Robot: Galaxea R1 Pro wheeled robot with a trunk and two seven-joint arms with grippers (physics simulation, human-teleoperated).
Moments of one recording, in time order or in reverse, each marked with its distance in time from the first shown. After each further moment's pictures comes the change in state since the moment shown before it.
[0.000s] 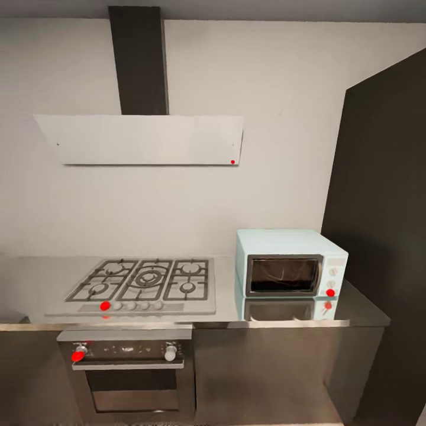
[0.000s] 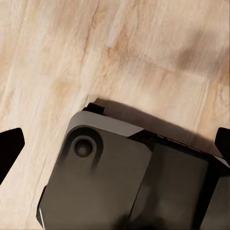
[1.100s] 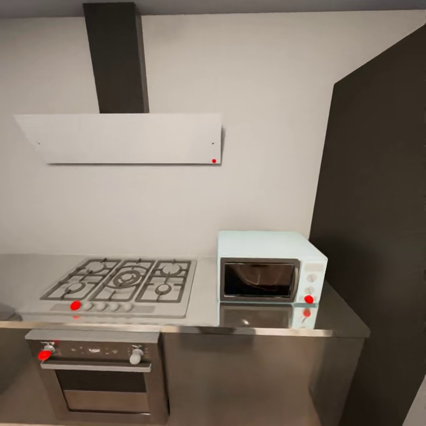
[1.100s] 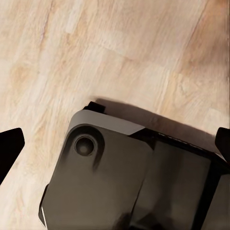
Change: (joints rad) left arm 0.000 -0.001 -0.001 0.003 -0.008 0.001 0.000; right arm 0.000 -0.006 -0.009 0.000 -0.015 -0.004 -0.016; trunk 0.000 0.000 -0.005
